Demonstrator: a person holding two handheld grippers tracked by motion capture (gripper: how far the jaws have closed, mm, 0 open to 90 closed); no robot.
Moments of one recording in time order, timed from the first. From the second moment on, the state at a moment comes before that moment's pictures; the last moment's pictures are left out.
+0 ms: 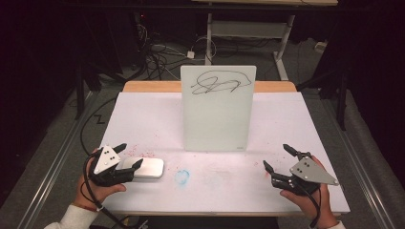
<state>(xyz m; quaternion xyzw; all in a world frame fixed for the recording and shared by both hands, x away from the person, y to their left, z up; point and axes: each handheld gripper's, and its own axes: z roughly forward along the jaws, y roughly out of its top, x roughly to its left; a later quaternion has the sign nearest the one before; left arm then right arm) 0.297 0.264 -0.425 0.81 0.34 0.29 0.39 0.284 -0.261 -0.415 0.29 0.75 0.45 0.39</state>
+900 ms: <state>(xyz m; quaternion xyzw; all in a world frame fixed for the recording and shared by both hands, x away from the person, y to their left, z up) 0.356 0.233 -0.425 0.96 0.20 0.11 0.17 0.288 -0.234 -0.435 0.26 0.82 0.40 0.32</state>
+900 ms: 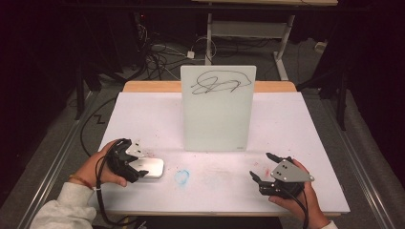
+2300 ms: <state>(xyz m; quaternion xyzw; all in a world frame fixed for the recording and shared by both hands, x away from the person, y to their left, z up) 0.368 0.227 -0.428 0.94 0.19 0.14 0.23 0.288 -0.225 -0.445 0.23 0.84 0.39 0.30</state>
